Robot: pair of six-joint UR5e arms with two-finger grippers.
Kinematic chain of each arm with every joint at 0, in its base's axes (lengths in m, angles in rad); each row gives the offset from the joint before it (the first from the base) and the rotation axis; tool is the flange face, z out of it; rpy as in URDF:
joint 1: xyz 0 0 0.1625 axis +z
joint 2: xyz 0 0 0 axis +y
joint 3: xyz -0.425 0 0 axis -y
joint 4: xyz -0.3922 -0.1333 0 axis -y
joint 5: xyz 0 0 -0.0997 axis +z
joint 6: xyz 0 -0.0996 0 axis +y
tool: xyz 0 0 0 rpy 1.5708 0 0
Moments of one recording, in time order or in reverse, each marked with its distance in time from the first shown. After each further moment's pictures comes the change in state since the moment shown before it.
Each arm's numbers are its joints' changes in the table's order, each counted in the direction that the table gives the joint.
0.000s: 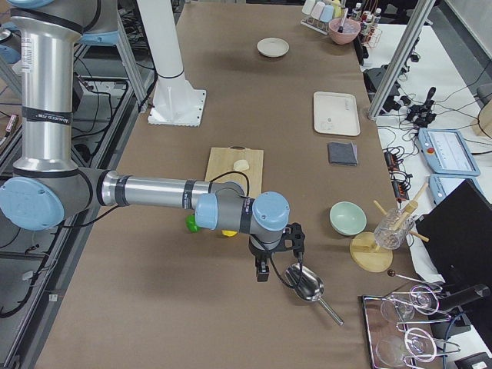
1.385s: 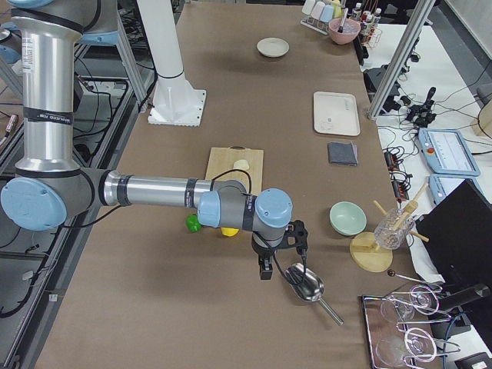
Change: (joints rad) left arm -0.078 -0.020 -0.065 0.182 -0.026 -0.177; right arm 0.000 -0.009 0.004 0.000 0.006 0.008
